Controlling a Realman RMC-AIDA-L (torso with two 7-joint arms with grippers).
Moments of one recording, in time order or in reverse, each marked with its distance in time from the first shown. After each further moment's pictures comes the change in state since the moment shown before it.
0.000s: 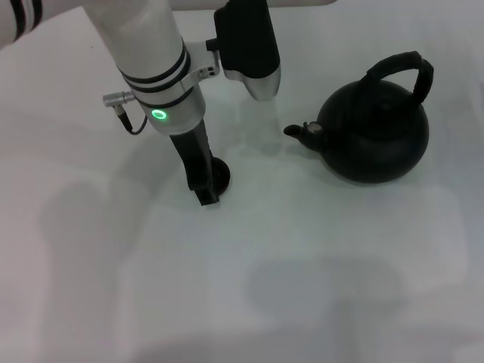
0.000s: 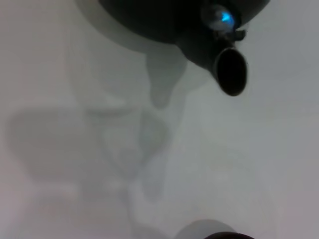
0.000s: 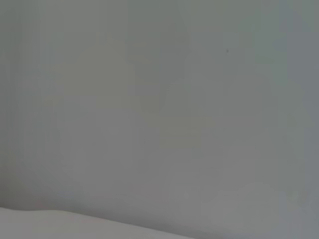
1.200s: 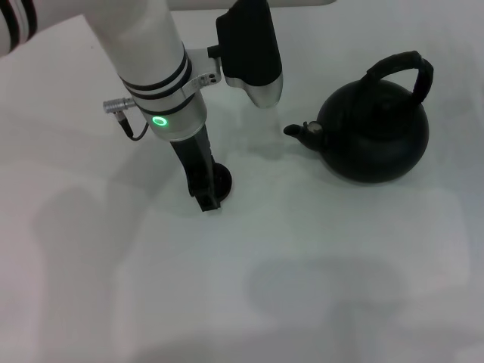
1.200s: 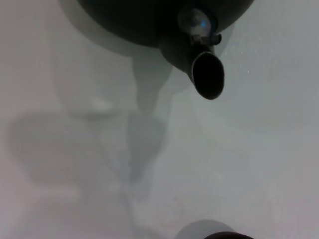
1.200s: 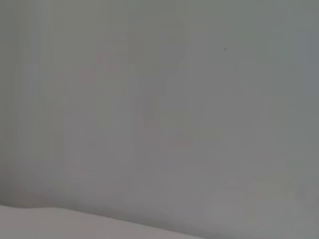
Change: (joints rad) left arm 0.039 0.003 0.029 0.075 -0.001 0.024 -0.023; right arm -0.007 0.000 0.000 0.000 0.000 -0.005 0.000
